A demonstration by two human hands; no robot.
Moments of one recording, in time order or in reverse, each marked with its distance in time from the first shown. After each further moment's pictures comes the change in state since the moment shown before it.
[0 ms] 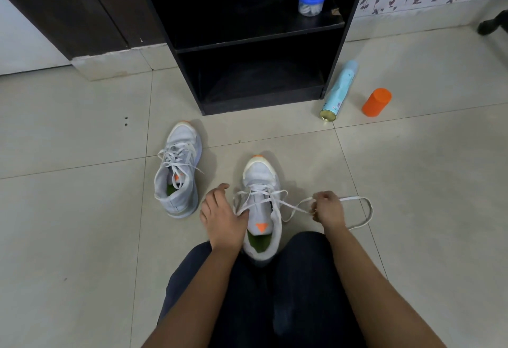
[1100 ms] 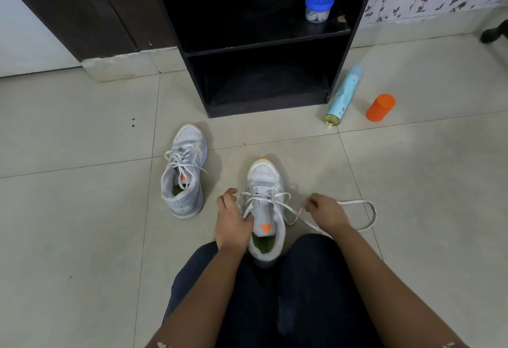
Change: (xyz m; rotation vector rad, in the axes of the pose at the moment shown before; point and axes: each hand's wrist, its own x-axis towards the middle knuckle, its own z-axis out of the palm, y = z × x) left_hand -0.002 0.000 -0.008 -0.218 -0.241 -0.055; right_hand 0.000 -0.006 -0.003 -0.746 -0.185 -0.410
